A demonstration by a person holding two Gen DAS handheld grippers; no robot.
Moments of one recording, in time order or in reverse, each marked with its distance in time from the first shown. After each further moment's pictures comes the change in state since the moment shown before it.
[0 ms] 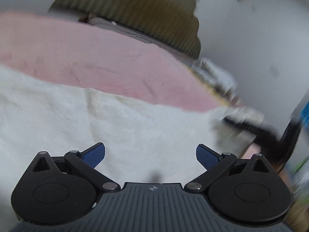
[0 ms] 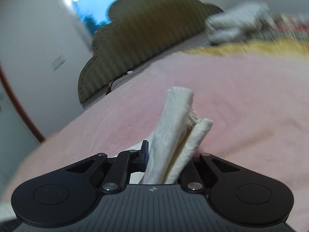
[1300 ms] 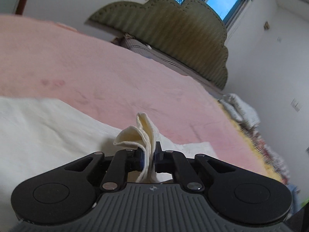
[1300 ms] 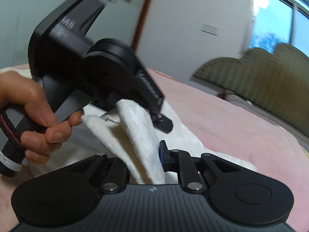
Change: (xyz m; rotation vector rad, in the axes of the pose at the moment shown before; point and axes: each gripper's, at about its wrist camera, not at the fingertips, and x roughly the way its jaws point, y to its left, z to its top) left arm -0.049 0.059 0.048 -0.001 -0.161 0.218; right arm -0.004 0.283 -0.115 -0.862 0.055 0.404
